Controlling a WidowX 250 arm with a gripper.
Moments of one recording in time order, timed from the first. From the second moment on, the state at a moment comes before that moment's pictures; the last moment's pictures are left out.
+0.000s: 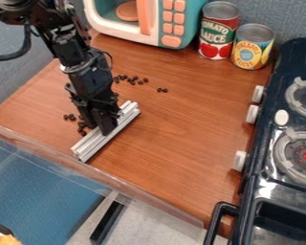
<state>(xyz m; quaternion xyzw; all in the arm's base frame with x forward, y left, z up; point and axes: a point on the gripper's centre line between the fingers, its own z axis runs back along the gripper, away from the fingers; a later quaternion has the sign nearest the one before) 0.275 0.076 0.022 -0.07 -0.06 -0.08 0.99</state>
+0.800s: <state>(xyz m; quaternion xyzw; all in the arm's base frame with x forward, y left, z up) 0.285 0.123 0.026 -0.05 -0.09 -0.01 0.99</state>
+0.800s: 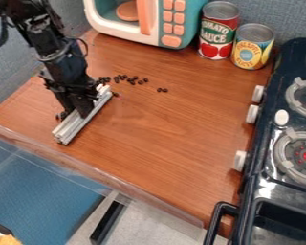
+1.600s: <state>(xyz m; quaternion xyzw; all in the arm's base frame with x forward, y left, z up) 0.315 0.073 0.047 -0.09 -0.15 -0.05 0.98</state>
